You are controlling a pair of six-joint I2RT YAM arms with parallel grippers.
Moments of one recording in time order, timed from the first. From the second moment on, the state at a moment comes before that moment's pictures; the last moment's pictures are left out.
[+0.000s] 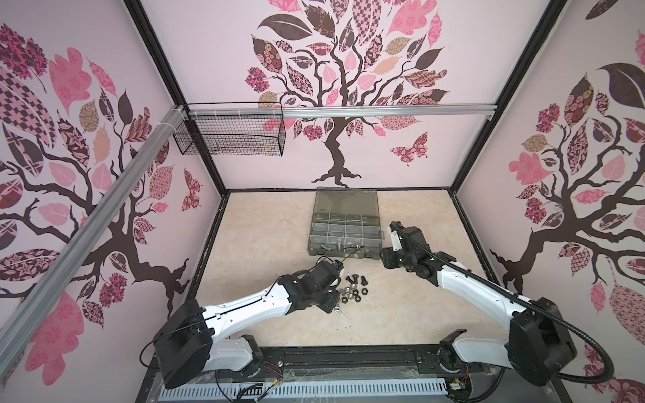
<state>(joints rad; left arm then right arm) -0.97 1.33 0.79 -0.50 0.02 -0.32 0.46 1.26 0.77 -0.30 -0.01 0.29</state>
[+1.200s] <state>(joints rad) -1.03 1.65 0.90 -0.52 -0.05 -0.51 0.46 1.22 0.72 -0.28 -0.05 0.29</state>
